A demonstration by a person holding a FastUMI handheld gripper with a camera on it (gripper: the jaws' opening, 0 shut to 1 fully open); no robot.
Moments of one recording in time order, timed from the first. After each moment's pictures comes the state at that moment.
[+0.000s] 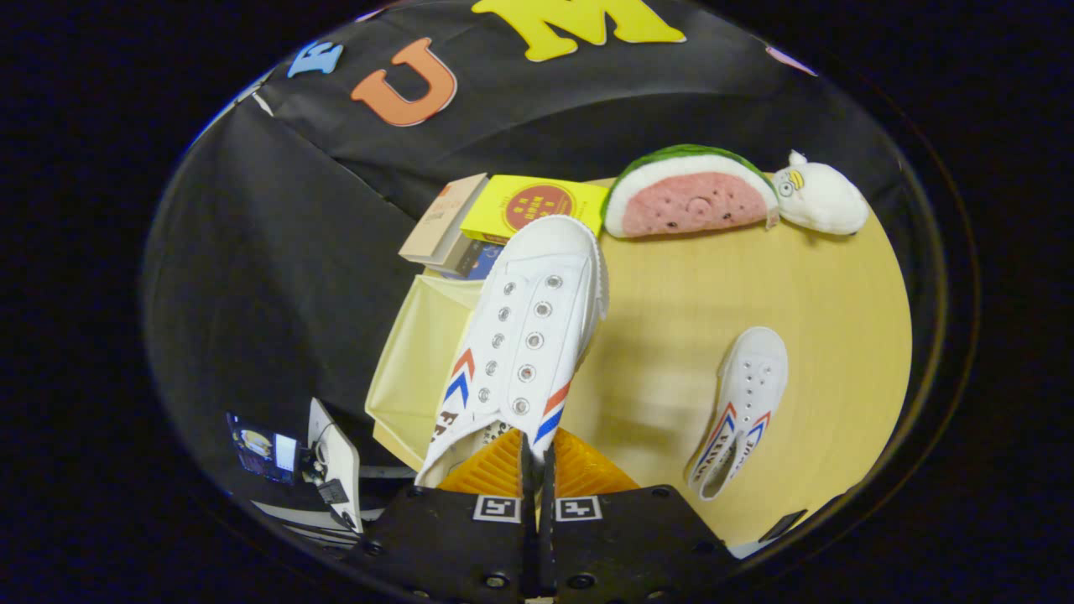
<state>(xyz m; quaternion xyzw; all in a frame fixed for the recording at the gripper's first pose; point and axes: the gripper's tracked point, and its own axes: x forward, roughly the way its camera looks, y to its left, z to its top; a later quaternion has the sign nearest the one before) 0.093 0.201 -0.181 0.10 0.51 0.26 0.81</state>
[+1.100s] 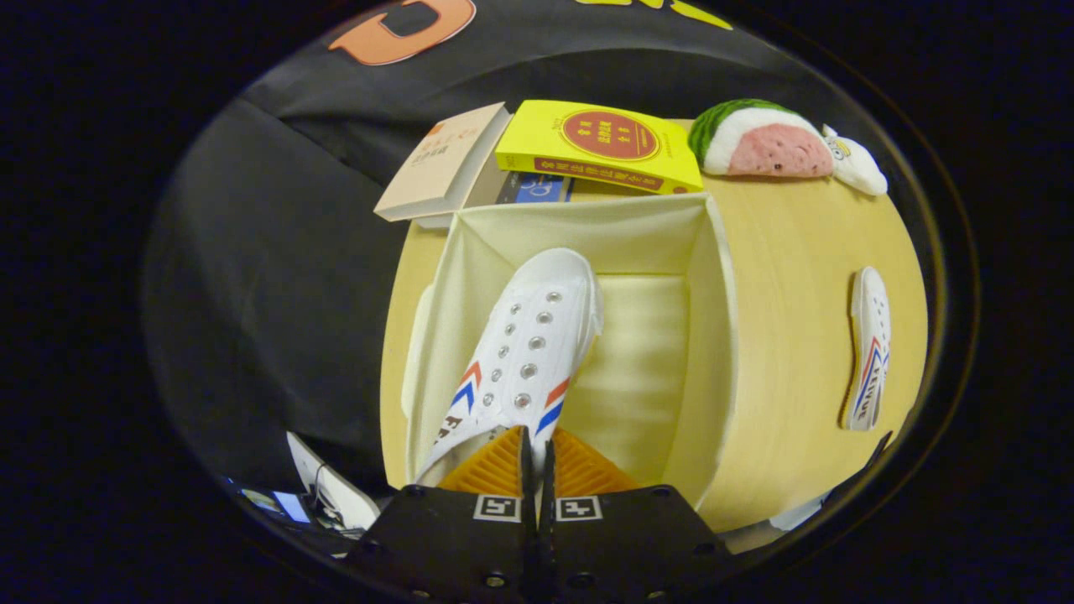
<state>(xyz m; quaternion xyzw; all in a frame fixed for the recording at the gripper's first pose) 0.107 0.427 -0.290 0.10 0.58 0.12 0.80</state>
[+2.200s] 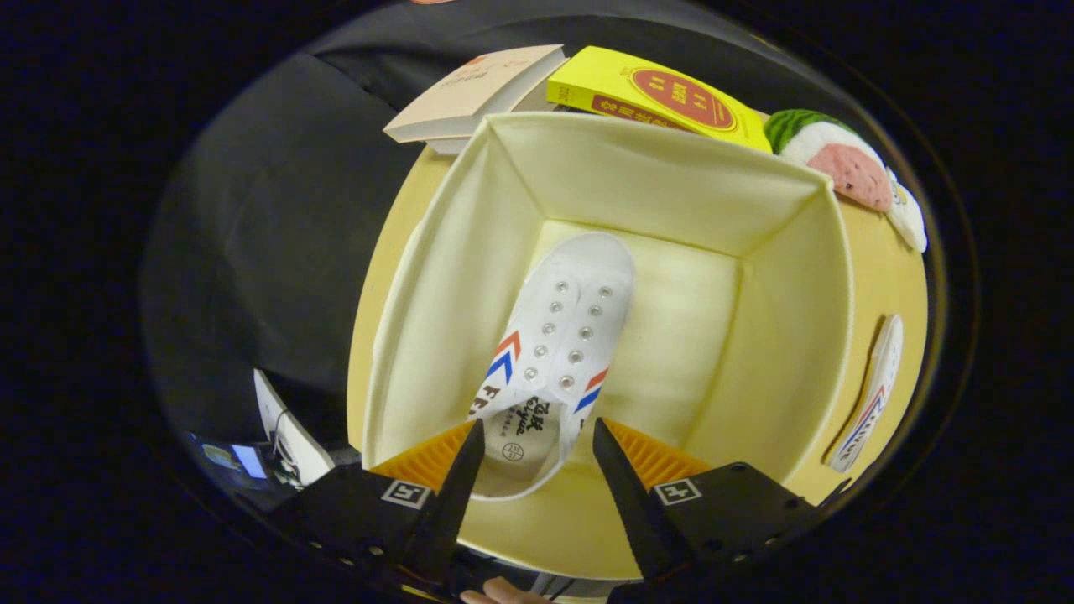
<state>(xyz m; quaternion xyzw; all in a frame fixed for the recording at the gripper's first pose) 0.098 0.441 -0.307 -0.01 0.63 0.19 0.75</state>
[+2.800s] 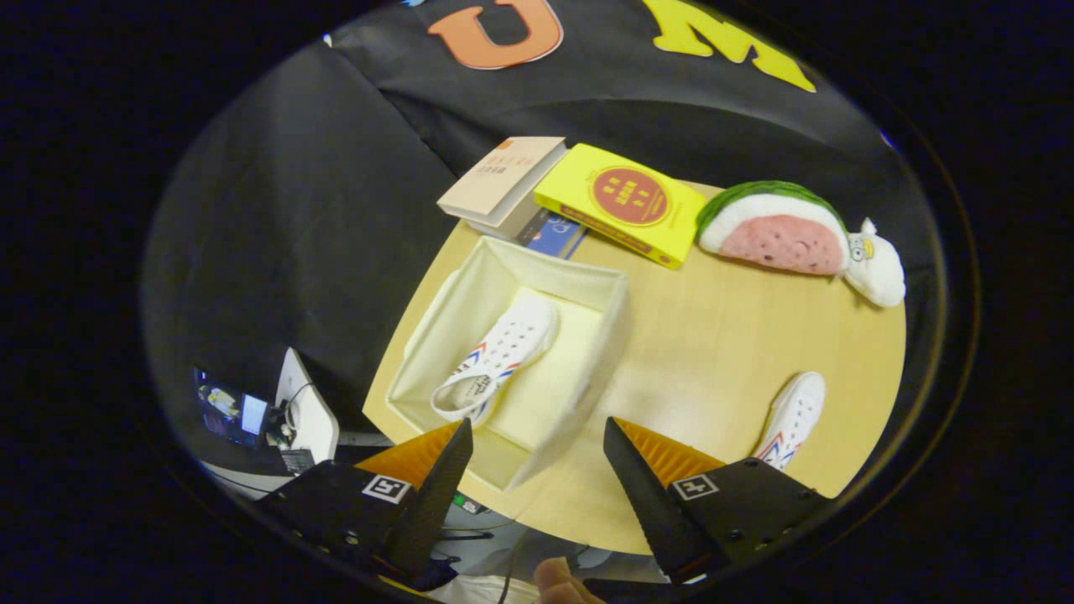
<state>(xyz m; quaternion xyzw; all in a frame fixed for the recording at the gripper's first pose) 0.100 0.264 -0.193 0.00 0.54 0.24 0.80</state>
